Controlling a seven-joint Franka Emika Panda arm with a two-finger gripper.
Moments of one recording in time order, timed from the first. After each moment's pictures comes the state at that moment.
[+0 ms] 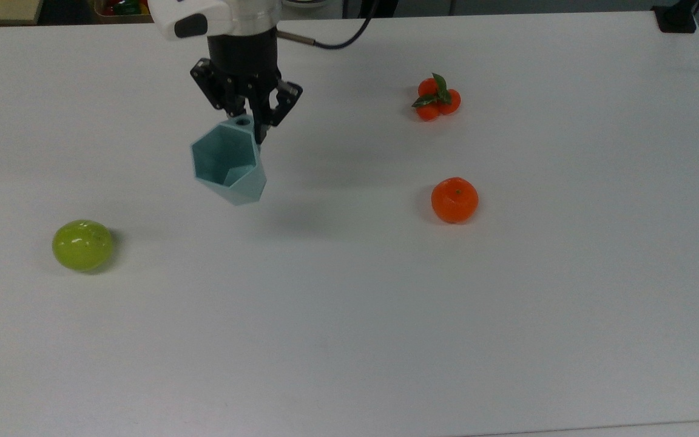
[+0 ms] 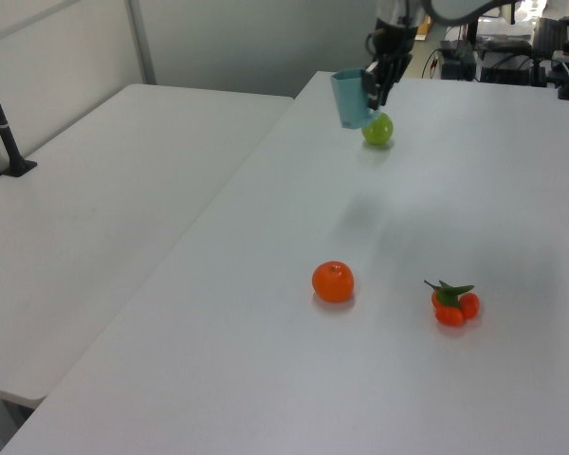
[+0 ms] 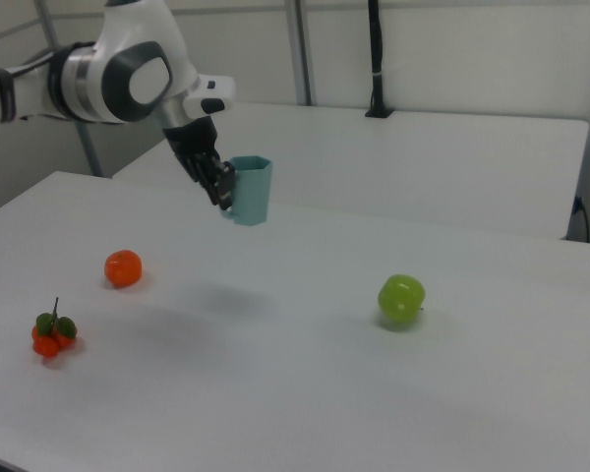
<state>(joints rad) 0.01 0.20 0.03 -1.60 -0.08 2.00 0.32</state>
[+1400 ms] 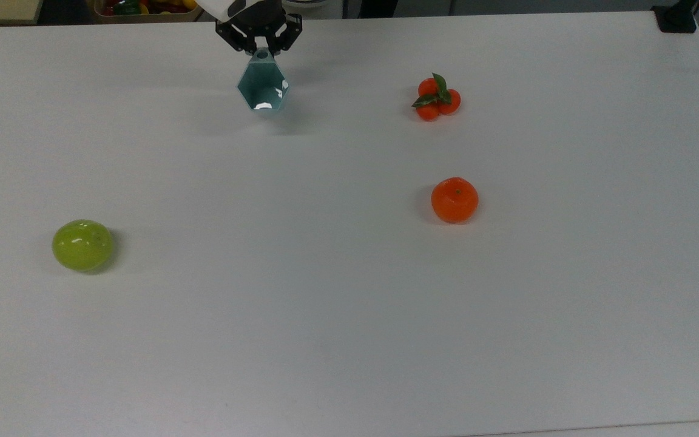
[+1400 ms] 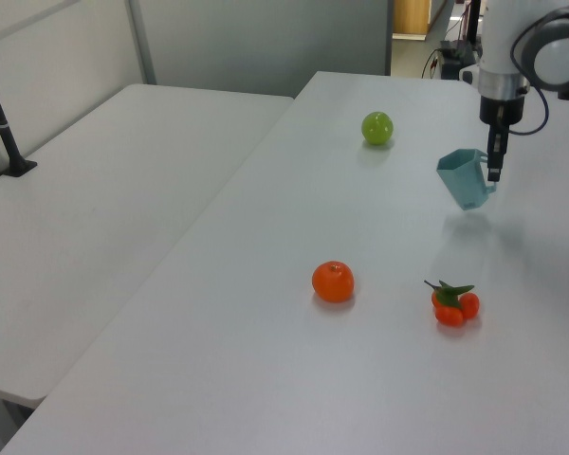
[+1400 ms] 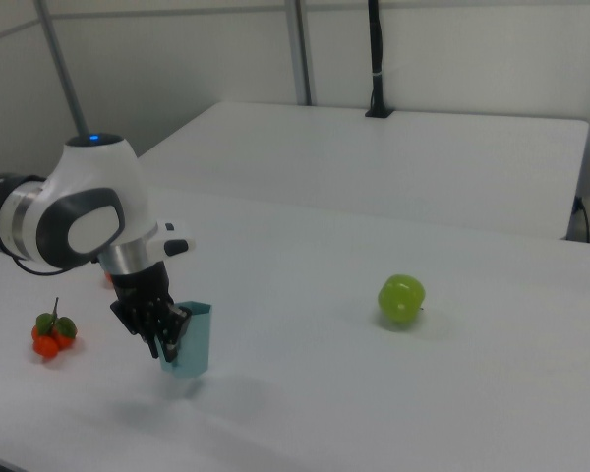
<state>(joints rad) -0.02 -0.22 0.00 -2.40 -0.06 2.15 -0.11</state>
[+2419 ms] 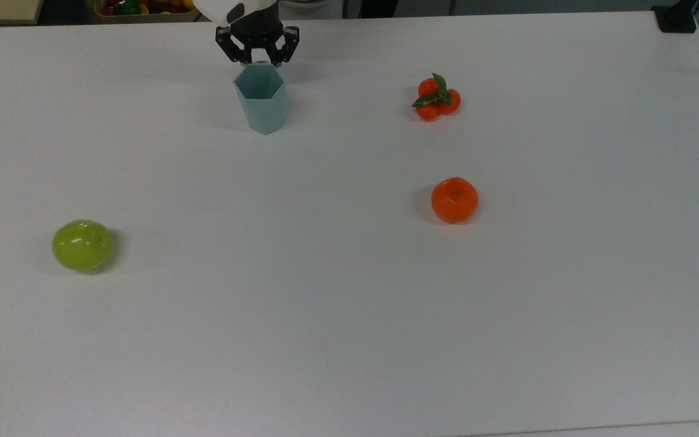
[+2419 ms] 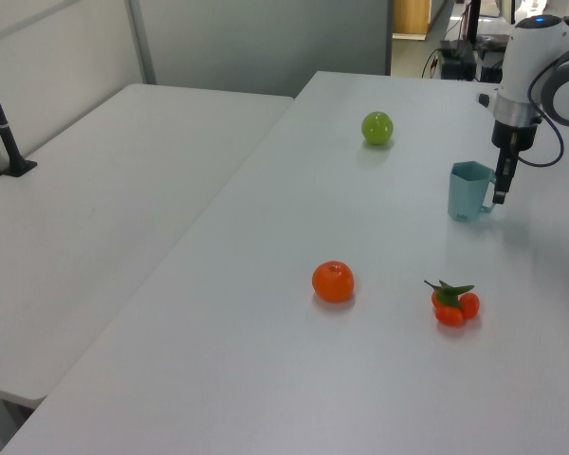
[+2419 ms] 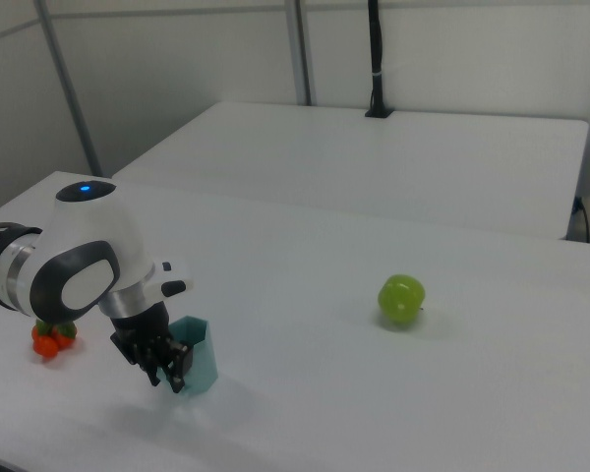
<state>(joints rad) -0.03 -0.25 -0.02 -2.58 -0.06 2.38 -0.11</state>
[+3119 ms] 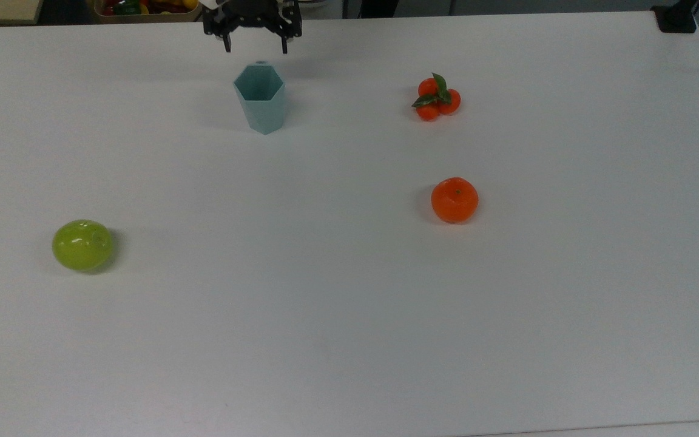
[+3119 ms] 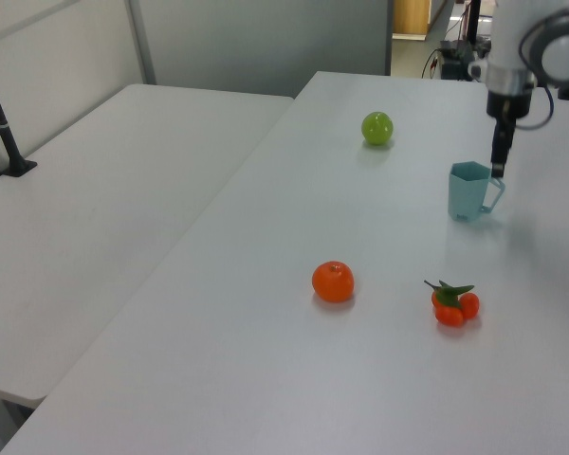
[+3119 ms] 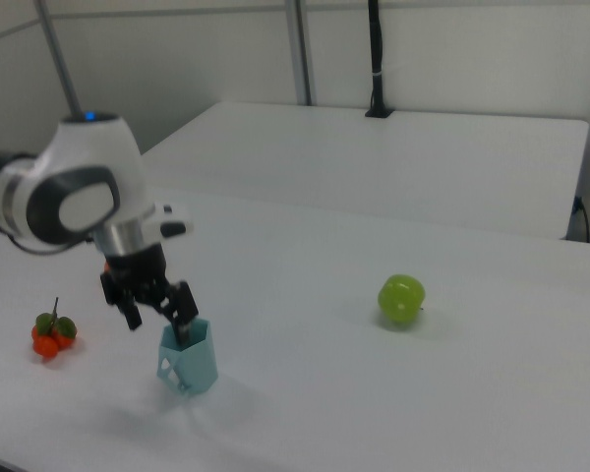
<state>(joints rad) -0.03 -0.26 -0.01 -2.36 -0.06 2.07 -0.09</state>
